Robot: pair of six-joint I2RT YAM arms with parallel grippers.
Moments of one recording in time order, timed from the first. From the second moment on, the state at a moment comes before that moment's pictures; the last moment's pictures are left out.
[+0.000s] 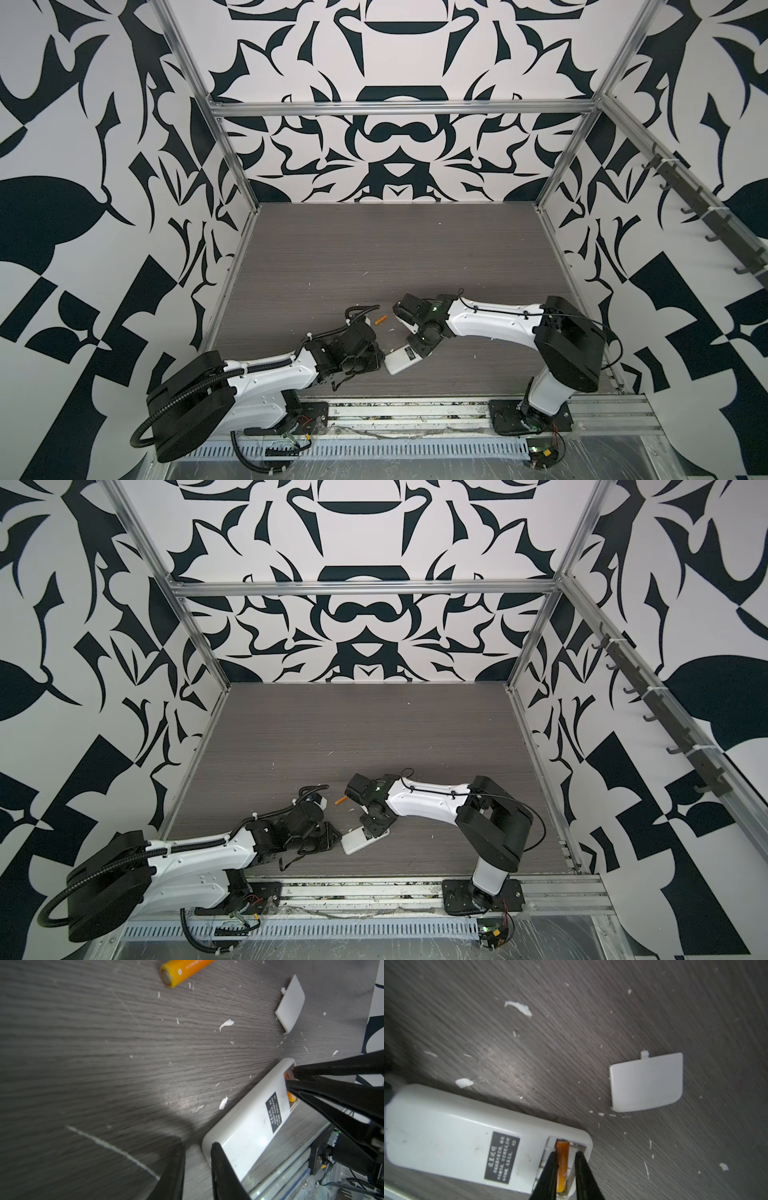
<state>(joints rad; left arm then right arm) -1.00 1.17 0.34 -0.10 0.08 -1.07 1.01 1.70 1.04 -0.76 0.05 0.24</state>
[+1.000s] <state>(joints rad) -1.00 1.17 0.34 -0.09 0.08 -1.07 1.08 1.80 1.15 -0.91 0.21 0.18</state>
